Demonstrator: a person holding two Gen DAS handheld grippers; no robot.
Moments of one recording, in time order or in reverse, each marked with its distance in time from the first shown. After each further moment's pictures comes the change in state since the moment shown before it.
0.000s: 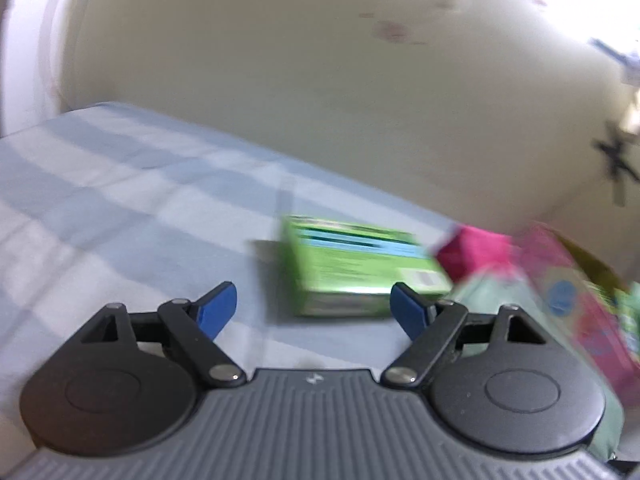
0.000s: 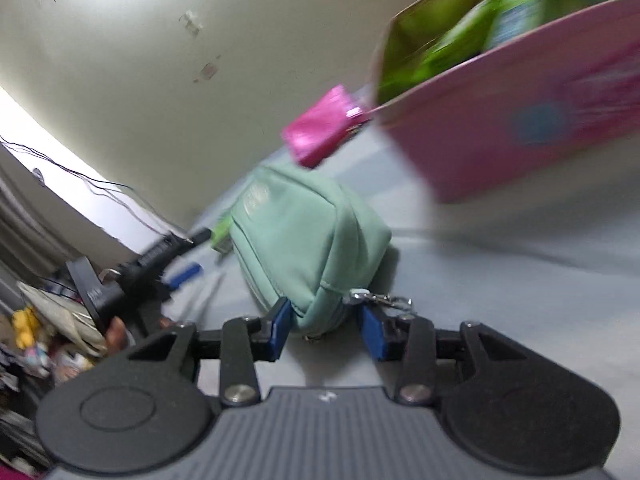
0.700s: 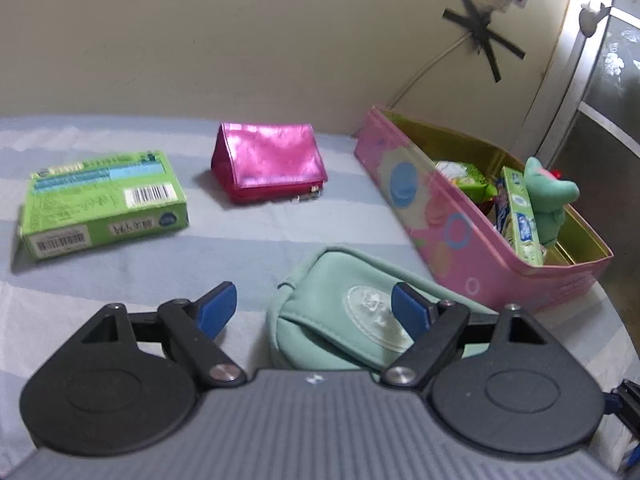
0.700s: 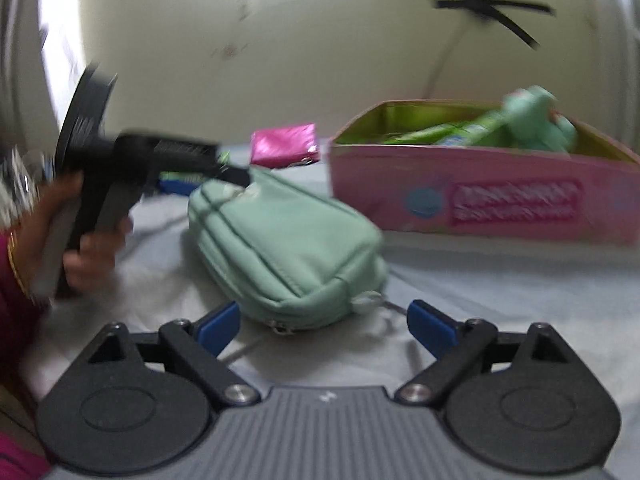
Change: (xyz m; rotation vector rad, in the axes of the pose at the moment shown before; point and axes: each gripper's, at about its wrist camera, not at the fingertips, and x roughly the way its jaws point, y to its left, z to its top) left arm 0.018 -0.127 -0.041 0.217 0.227 -0.251; right arm -0.043 0.019 -0.055 -0.536 -0.145 -0.354
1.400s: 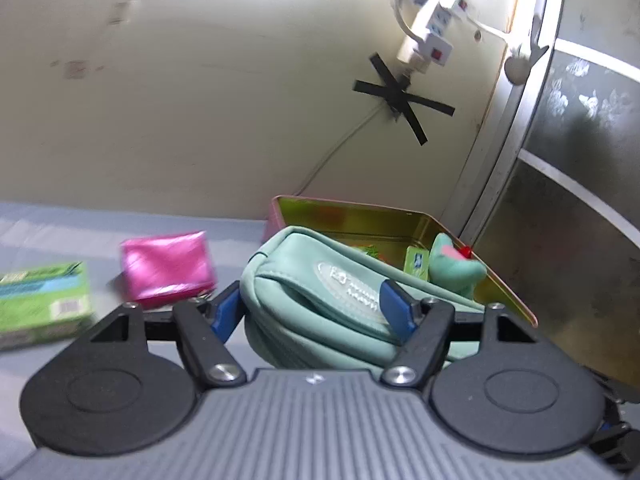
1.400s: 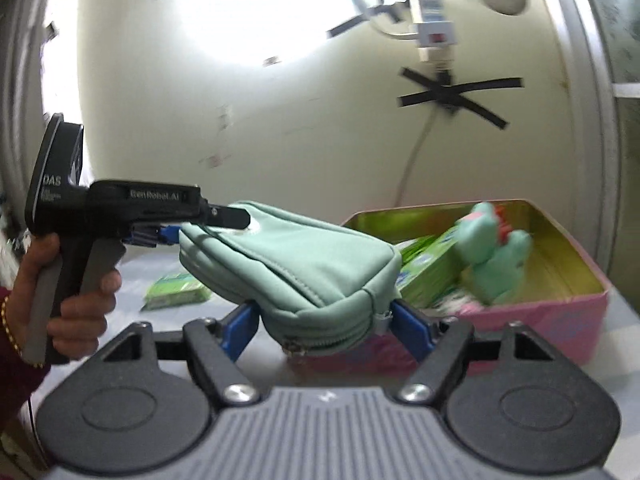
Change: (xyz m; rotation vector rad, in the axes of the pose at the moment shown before) left arm -0.026 -0.109 0.068 0.063 -0.150 -0.055; right arm -0.041 -0.087 0.074 0.108 -0.224 0.050
